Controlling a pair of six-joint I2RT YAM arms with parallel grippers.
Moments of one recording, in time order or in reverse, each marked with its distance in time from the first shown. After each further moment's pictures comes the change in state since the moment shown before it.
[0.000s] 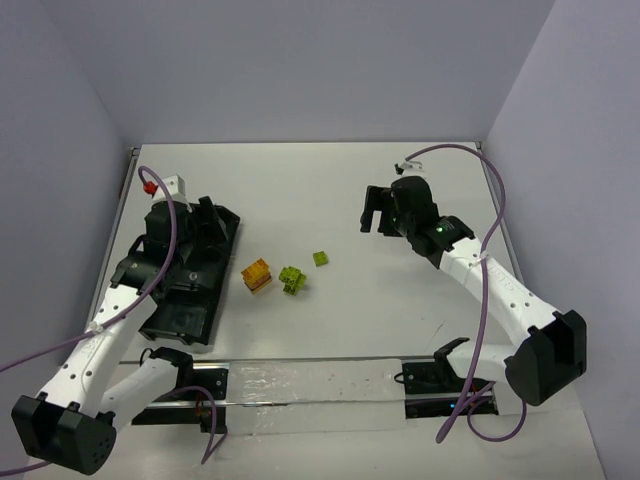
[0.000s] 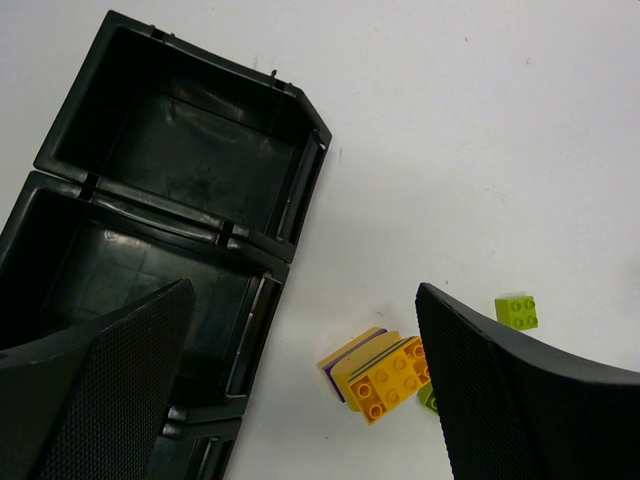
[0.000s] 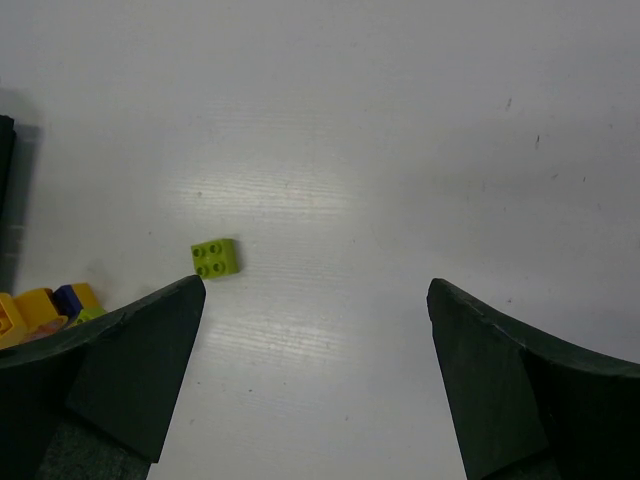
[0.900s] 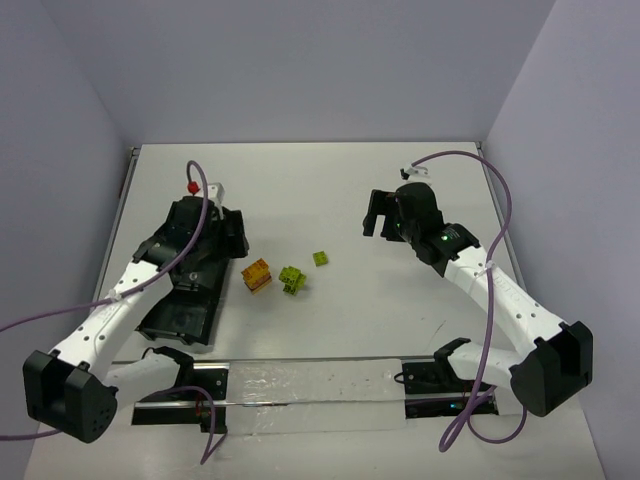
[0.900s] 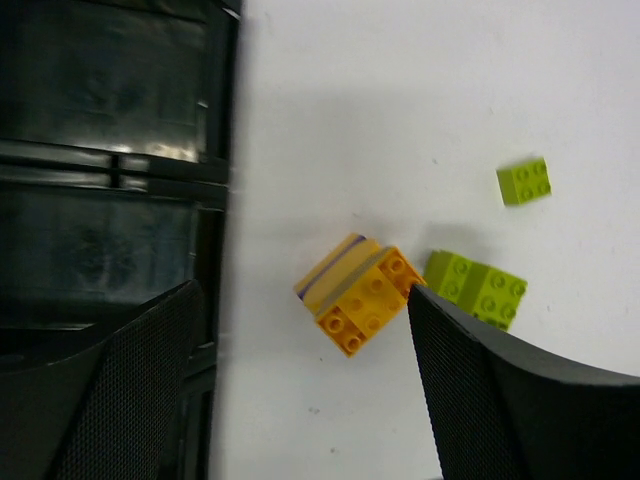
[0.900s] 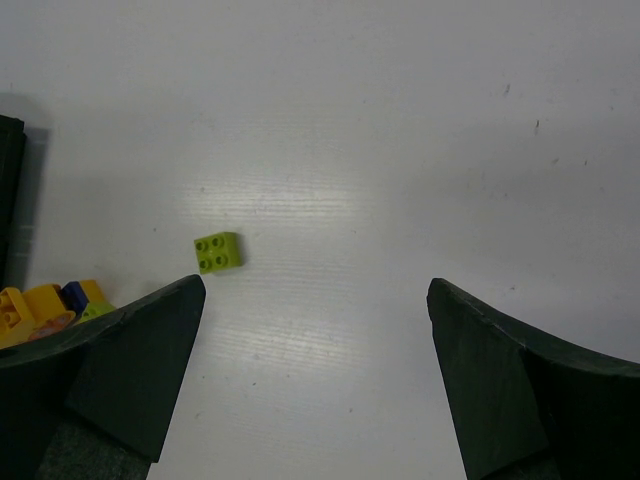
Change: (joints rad) left arm -0.112 0.189 0.055 -0.128 0.187 0.079; right arm 0.000 -0.063 -0.058 0.013 0.003 0.031
